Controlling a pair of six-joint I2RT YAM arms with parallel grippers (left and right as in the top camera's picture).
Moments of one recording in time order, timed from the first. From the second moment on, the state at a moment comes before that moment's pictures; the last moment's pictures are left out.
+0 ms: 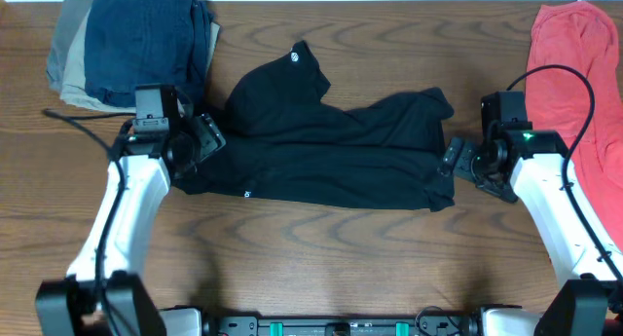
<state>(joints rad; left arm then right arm) 0.06 1.45 0.99 -0.63 0.15 -0.56 0.03 1.47 1.03 -0.94 0.05 0.48</state>
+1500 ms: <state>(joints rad) -0.12 1.65 0.92 -0.73 0.07 -0.52 0.18 1.50 0.69 -0.44 -0.16 0.46</state>
